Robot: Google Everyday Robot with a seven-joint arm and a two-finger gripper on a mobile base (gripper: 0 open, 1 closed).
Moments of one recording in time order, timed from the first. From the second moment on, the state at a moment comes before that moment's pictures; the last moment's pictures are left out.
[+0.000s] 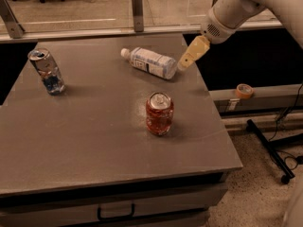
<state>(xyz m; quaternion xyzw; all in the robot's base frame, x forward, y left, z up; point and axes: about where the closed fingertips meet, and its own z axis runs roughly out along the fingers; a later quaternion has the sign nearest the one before) 0.686 -0.145 0.907 -0.44 0.85 0.04 0.27</state>
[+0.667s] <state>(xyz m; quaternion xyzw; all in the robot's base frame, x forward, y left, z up) 0.675 -0.071 0.872 -0.45 0.85 0.09 0.25</state>
